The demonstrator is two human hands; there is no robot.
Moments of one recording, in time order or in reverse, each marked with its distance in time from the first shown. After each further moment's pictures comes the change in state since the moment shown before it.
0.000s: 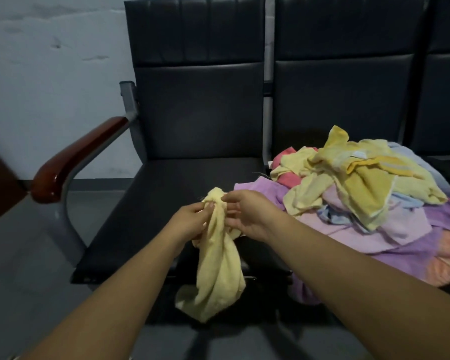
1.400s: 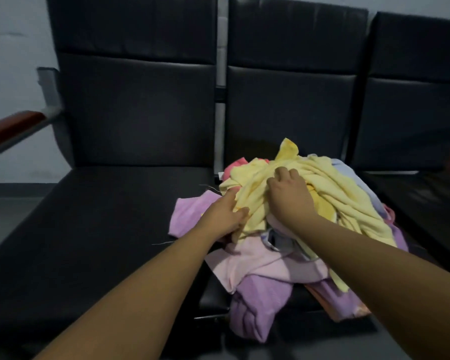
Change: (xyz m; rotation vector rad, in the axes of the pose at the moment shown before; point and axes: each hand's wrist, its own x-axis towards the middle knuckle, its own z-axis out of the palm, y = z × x) left_hand 0.109 0.080 0.171 0.215 -0.163 0.379; right_hand 0.020 -0.087 -0.197 -2.039 0.716 -0.557
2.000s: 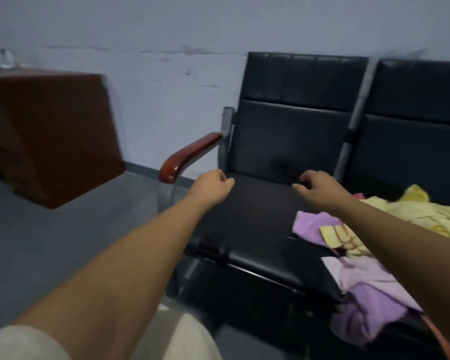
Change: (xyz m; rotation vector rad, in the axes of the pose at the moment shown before) left_hand -0.245 -0.031 -0.260 0.250 0.596 -0.314; right_hand -0.007 -0.186 -0.140 0.673 -0.158 -0.216
